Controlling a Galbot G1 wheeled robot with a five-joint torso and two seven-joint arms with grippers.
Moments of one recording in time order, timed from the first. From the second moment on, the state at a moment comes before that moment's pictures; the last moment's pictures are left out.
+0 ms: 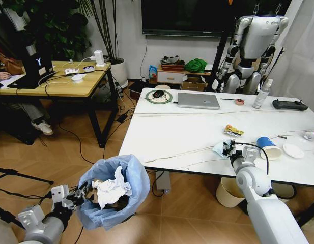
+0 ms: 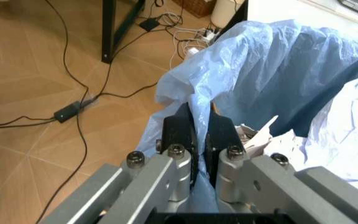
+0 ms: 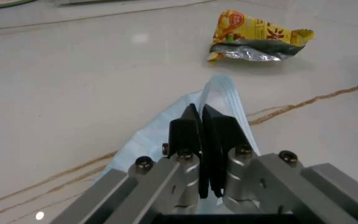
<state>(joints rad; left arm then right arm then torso) 1.88 -1.14 -0.79 -2.32 -0.86 0.38 -0.21 -1.09 1.19 0.51 1.73 0.54 -0.49 0.26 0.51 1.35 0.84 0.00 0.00</state>
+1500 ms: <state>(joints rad) 1.90 -1.15 -0.71 -2.36 -0.86 0.39 -0.23 -0.94 0.98 -0.45 2.20 0.75 -0.24 0.17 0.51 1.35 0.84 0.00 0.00</state>
